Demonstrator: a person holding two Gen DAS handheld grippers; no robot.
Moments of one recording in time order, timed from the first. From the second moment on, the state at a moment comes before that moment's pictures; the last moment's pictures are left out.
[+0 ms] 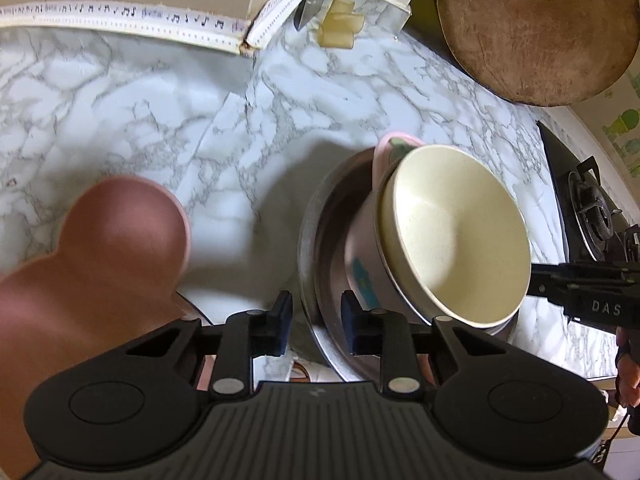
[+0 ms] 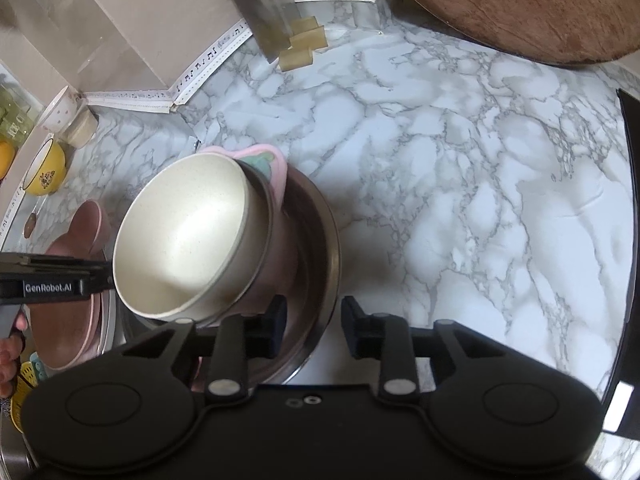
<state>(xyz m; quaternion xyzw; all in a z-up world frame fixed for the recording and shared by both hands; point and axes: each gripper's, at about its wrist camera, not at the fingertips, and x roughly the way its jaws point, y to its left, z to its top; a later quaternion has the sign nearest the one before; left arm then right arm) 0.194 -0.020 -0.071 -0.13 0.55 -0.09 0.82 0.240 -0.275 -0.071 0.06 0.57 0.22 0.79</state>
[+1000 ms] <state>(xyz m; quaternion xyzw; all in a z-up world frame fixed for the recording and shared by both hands) 0.182 -0.025 -0.065 -0.12 0.53 -0.08 0.83 0.240 -0.273 -0.072 0.03 0.55 0.21 0.81</state>
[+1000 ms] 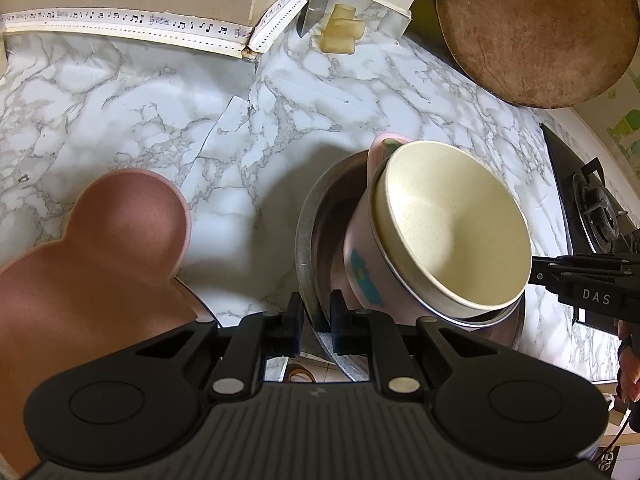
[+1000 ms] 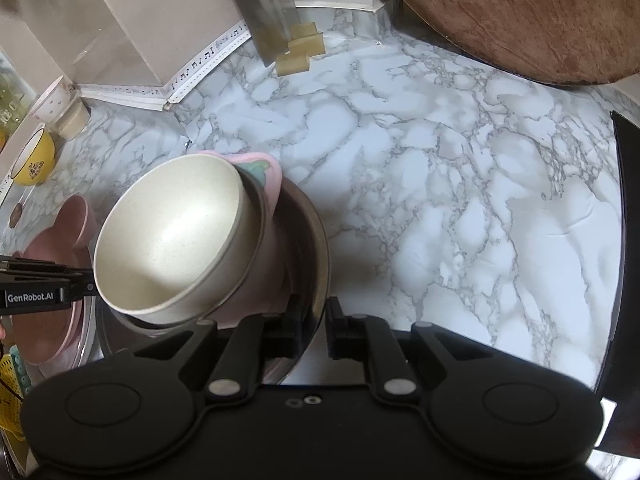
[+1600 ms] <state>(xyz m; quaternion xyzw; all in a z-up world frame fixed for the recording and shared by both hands) 0.165 -0.020 -0.040 -0.11 0.51 -0.07 0.85 0.226 -0.270 -0.049 0.02 0.53 0.22 0.82</state>
